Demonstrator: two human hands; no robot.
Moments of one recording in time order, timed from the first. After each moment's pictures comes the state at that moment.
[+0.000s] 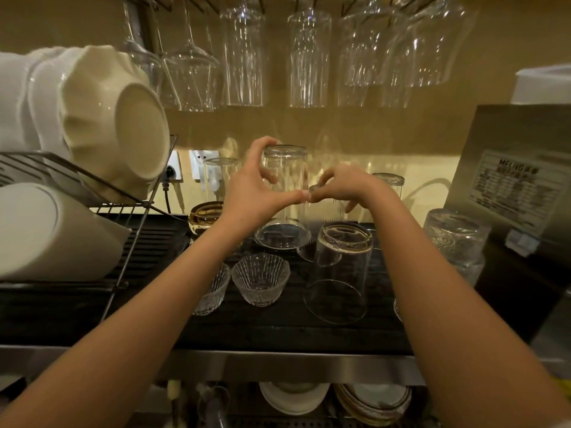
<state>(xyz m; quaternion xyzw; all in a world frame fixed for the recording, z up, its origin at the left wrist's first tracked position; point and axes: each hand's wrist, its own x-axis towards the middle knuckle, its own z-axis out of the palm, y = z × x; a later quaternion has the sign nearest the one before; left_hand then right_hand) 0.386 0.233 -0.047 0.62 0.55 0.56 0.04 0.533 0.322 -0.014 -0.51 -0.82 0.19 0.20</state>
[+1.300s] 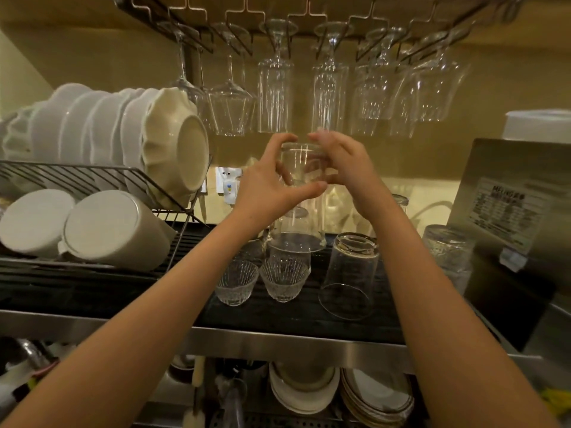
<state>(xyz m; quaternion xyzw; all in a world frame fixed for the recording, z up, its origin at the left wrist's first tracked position) 0.385 0.172 -0.008 0.64 0.51 0.58 0.01 0.517 0.231 0.020 -0.21 -0.75 0.36 0.51</state>
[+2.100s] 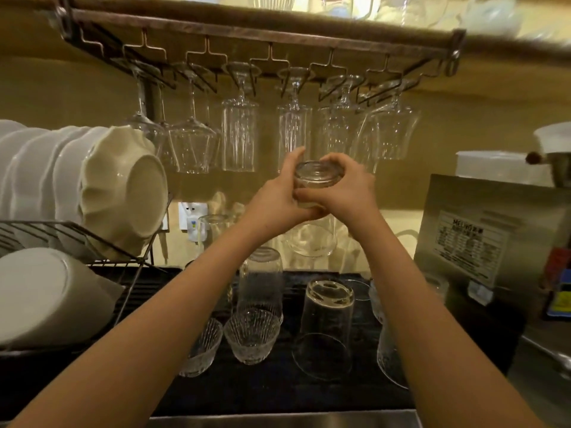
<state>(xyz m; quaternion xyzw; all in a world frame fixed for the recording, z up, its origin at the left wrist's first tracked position) 0.411 0.240 0.029 0.74 0.47 0.49 0.03 0.537 0.260 0.046 -0.38 -0.70 0.16 0.59</state>
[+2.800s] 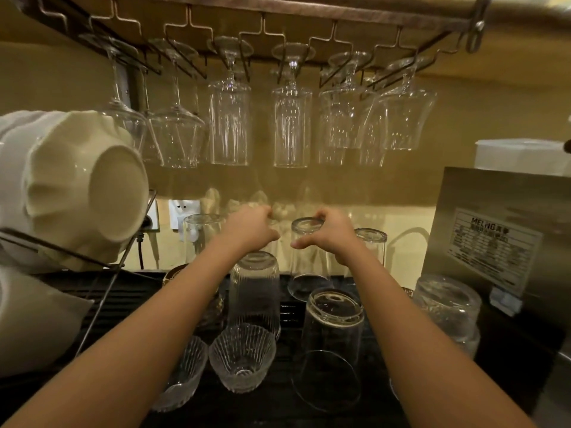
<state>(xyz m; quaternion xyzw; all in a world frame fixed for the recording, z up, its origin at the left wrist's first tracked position) 0.376 0.306 -0.010 0.67 0.70 0.24 -0.07 0.526 0.343 -0.017 -0.51 -0.72 0.26 0.39</state>
